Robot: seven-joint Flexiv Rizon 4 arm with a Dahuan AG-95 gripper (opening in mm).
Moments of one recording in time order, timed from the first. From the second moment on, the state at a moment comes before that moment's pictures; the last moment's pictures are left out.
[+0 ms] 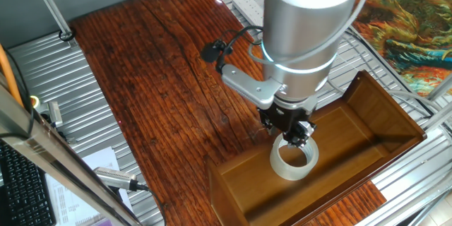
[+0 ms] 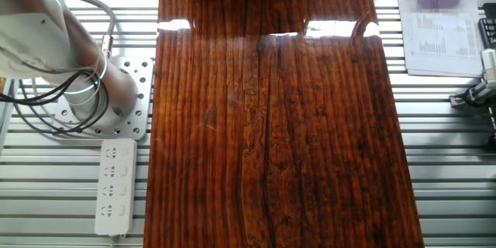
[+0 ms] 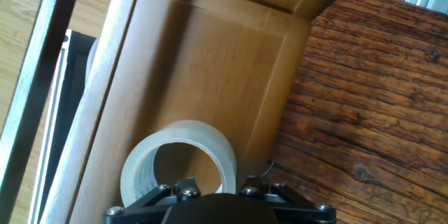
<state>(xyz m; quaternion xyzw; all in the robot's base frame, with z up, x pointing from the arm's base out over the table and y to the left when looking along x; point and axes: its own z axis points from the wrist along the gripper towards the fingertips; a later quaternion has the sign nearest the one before) 0.388 0.404 0.339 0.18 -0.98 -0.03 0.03</state>
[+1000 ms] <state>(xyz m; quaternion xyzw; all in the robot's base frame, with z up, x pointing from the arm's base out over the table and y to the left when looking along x) 0.391 0.401 0.320 0.18 -0.98 -0.03 0.02</state>
